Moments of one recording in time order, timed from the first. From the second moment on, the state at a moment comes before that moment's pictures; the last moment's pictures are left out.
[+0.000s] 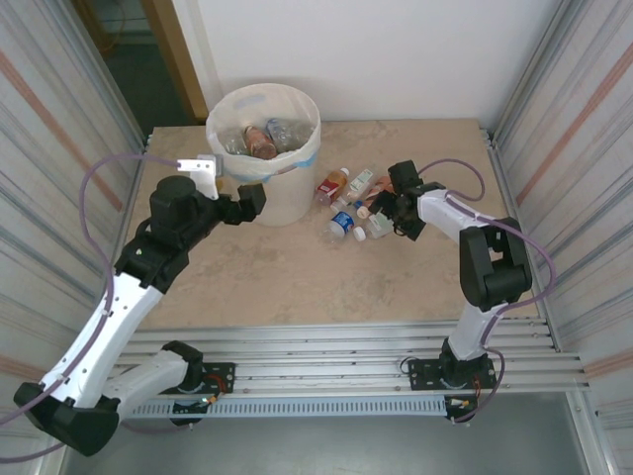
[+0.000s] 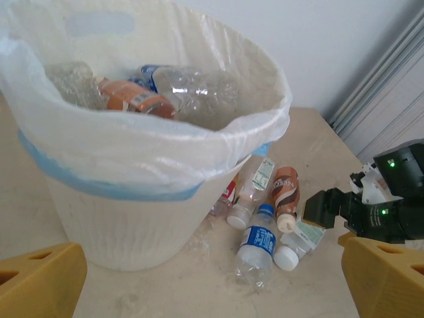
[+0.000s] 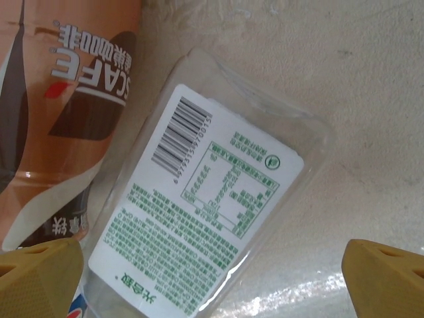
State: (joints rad) left arm -0.44 0.94 1.04 -0.42 0.00 -0.33; right arm 0.29 1.80 1.22 -0.56 0.05 0.87
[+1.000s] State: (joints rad) left arm -0.44 0.92 0.97 -0.37 -0.02 -0.40; right arm 0.25 1.79 1.14 -0.48 0.08 0.91
